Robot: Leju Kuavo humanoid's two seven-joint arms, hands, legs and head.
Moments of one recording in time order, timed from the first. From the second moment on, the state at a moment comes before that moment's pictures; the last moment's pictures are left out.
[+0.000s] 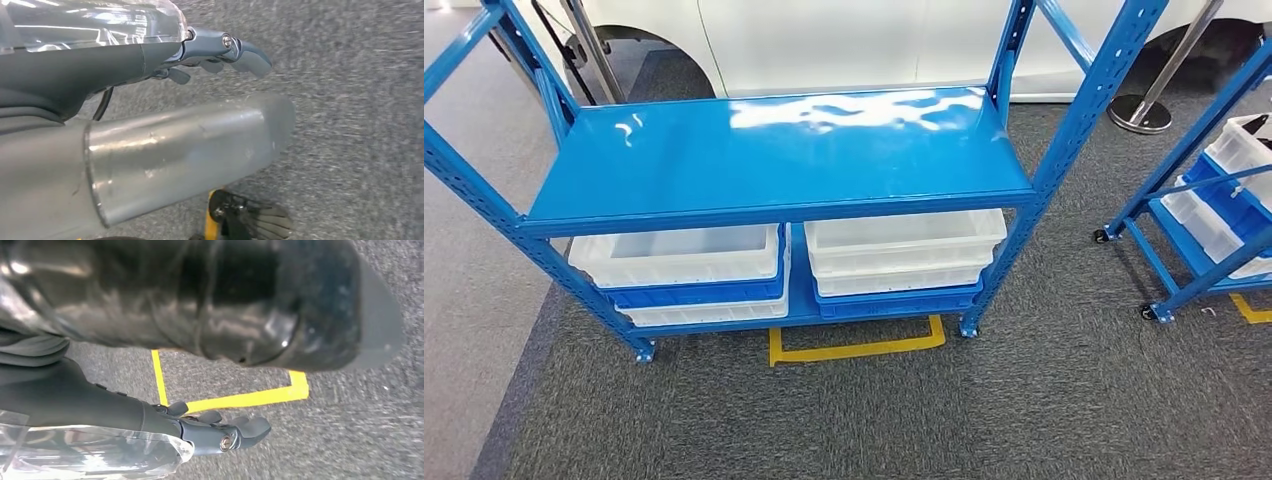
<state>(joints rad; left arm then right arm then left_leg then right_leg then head) -0.08 -0.29 1.29 -0.26 -1.19 0.23 -0.40 0.35 0.35 -0.58 -0.90 0.63 -0.05 0.13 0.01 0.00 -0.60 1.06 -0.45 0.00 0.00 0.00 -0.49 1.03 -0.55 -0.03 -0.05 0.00</state>
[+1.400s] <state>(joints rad) -0.08 -0.29 1.29 -0.26 -1.17 0.25 -0.37 0.29 0.35 -0.71 -0.83 0.74 0.02 0.09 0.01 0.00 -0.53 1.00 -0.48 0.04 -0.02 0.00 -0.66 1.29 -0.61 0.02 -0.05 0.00</state>
